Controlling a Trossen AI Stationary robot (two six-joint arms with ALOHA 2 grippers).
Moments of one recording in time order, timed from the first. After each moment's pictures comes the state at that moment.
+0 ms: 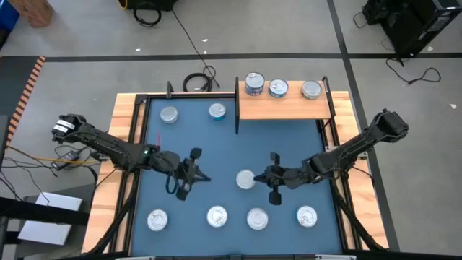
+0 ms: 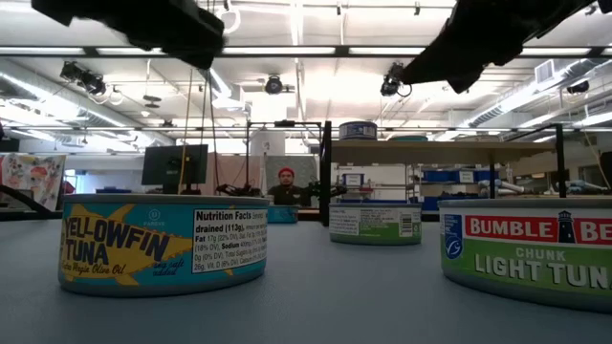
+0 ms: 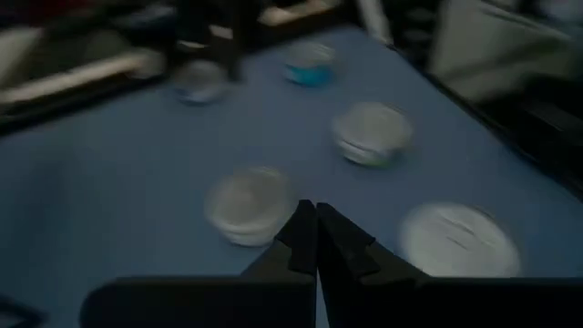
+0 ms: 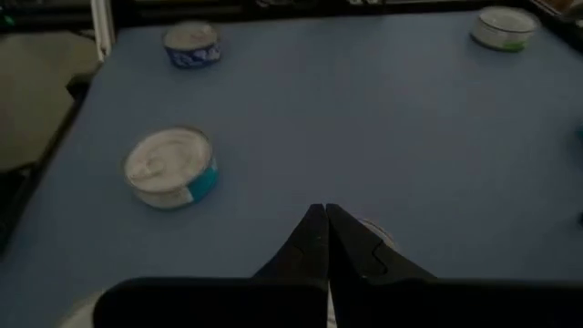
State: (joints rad) left arm -0.31 1.15 0.64 0.08 -0.05 0.15; right arm 0.43 1.36 0.71 0.08 0.43 0.32
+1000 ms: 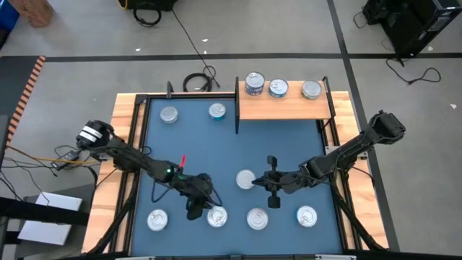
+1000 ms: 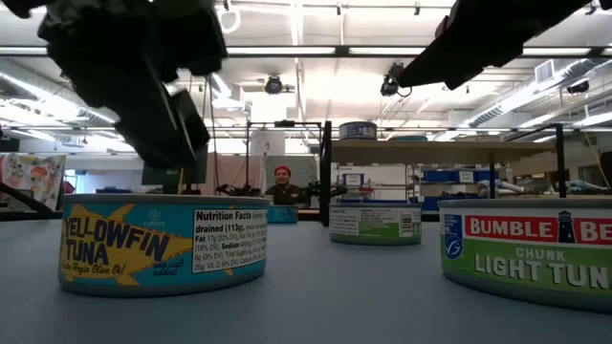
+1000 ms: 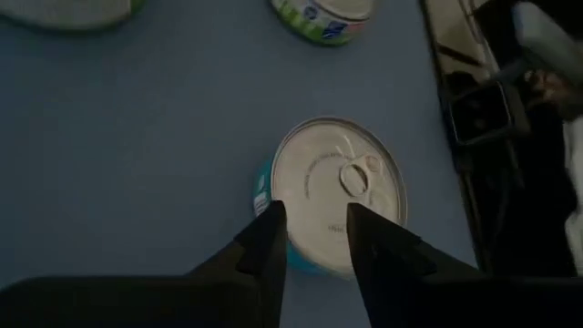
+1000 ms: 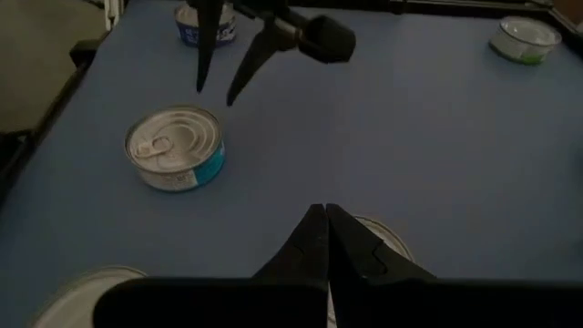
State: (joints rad) left arm -0.40 1.56 0.75 0.09 0.09 -0.57; right arm 0.46 1.40 0.75 0.06 0.43 0.23
